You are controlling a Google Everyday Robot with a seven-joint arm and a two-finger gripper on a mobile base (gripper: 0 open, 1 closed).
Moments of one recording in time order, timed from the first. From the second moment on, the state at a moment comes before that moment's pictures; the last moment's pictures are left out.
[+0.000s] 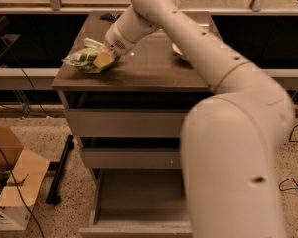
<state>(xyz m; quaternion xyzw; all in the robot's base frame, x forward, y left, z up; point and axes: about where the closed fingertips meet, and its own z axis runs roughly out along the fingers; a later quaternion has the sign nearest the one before) 0.737 0.142 0.852 -0.61 0.69 0.23 0.31</state>
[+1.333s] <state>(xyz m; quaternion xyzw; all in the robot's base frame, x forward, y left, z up) 0.554 -0.001 0.962 -0.59 0.70 0.16 0.37</state>
